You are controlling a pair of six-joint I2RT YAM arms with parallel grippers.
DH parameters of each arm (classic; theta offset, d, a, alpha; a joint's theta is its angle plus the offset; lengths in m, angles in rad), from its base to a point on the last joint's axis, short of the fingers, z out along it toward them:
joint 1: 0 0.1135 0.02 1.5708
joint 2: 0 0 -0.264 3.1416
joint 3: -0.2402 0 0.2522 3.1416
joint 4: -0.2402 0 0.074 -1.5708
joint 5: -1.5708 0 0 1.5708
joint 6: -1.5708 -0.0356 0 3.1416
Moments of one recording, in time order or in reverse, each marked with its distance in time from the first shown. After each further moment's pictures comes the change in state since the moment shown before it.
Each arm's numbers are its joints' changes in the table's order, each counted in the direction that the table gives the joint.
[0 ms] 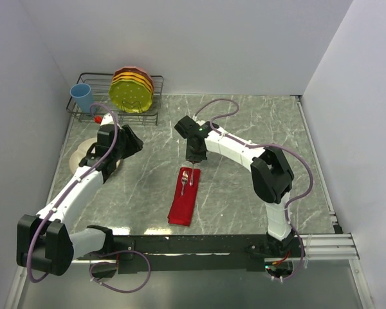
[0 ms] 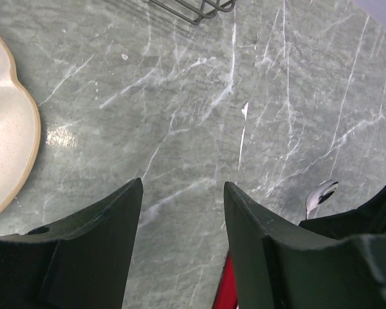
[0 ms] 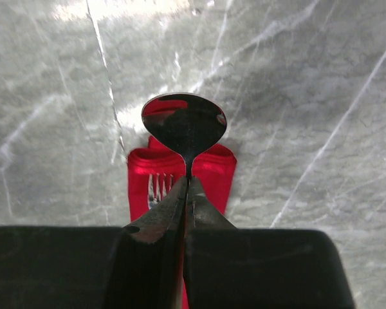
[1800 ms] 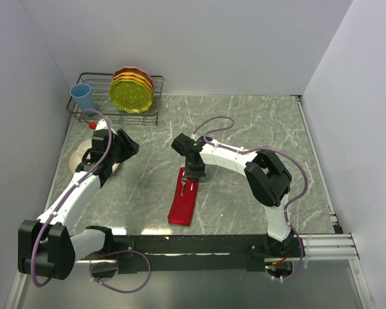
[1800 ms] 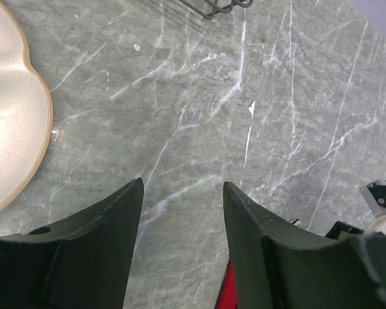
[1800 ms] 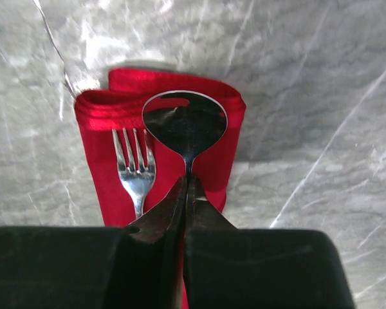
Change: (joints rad) left arm 0.075 0.038 0.085 0.053 -0.077 0.024; right arm 0.078 0.000 0.157 0.026 0.050 -0.110
